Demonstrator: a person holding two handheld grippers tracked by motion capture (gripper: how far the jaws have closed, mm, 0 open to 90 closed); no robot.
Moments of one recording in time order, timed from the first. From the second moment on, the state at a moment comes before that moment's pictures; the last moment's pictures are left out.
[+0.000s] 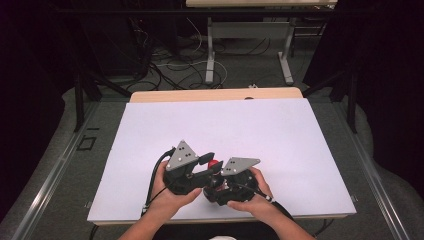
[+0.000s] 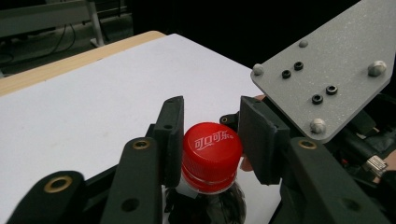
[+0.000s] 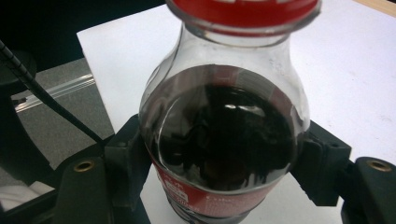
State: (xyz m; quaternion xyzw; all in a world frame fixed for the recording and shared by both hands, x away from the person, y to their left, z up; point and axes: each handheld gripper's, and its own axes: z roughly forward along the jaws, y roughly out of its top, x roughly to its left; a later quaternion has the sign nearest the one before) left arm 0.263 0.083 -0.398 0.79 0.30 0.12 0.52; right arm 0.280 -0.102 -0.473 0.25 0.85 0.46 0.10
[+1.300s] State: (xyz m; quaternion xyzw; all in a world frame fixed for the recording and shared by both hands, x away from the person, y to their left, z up) left arm 0.270 0.094 -0.403 0.80 0.26 0.09 0.53; right arm 0.280 -0.105 -0.471 0.25 0.85 0.46 0.09
